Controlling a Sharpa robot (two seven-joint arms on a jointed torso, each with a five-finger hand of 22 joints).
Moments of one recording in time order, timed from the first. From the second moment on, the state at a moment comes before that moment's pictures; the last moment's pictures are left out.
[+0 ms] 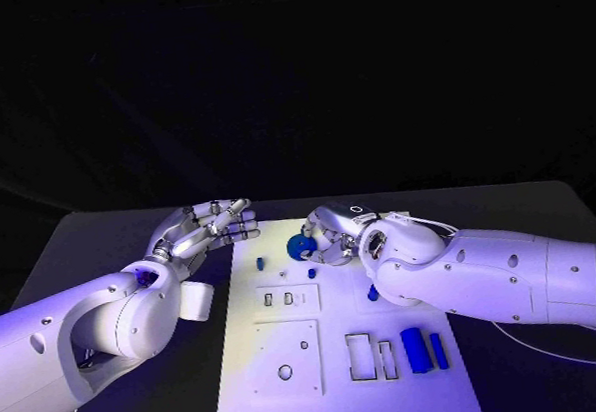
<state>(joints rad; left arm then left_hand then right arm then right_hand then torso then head) 1.22 -0.95 -0.02 1.66 -0.03 -0.34 0.38 1.43 -0.04 0.06 0.25 0.34 0.77 0.20 0.26 0.18 0.96 0.20 0.08 0.07 0.90 0.16 0.24 0.17 0.17 0.75 0.27 0.27 0.11 1.26 -0.53 -0.14 1.34 -1.54 -0.45 -0.29 1.21 -0.22 0.36 0.29 0.22 0.84 0.14 0.29 0.37 1.45 0.06 1.45 1.31 1.46 -0.01 1.57 1.31 0.06 1.45 0.09 1.41 1.31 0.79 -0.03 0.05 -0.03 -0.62</state>
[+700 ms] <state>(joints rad) 1.22 -0.95 -0.02 1.66 -0.03 -0.34 0.38 1.43 -0.04 0.06 0.25 0.34 0.77 0.20 0.26 0.18 0.96 0.20 0.08 0.07 0.90 0.16 0.23 0.17 0.17 0.75 0.27 0.27 0.11 1.27 -0.72 -0.13 1.51 -1.51 -0.51 -0.28 1.23 -0.23 0.38 0.27 0.25 0.85 0.14 0.29 0.36 1.46 0.06 1.45 1.31 1.46 -0.01 1.57 1.31 0.06 1.46 0.10 1.41 1.31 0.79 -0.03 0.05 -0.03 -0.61</state>
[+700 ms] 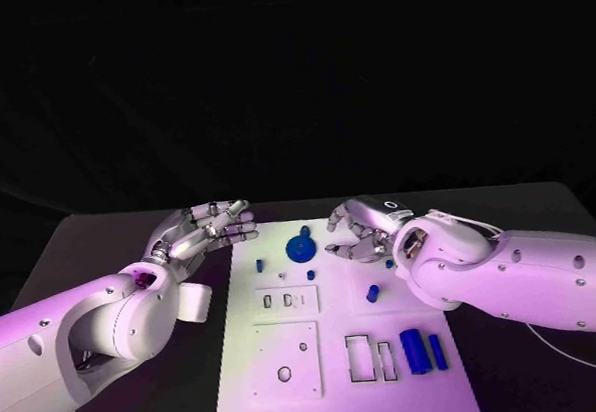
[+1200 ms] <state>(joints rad) 1.22 -0.95 -0.02 1.65 -0.03 -0.34 0.38 1.43 -0.04 0.06 0.25 0.34 0.77 0.20 0.26 0.18 0.96 0.20 0.08 0.07 0.90 0.16 0.23 0.17 0.17 0.76 0.27 0.27 0.11 1.31 -0.99 -0.13 1.56 -1.25 -0.45 -0.15 1.31 -0.27 0.31 0.25 0.26 0.85 0.13 0.29 0.35 1.45 0.05 1.44 1.31 1.47 -0.01 1.57 1.31 0.06 1.44 0.09 1.38 1.31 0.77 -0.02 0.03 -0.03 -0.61</state>
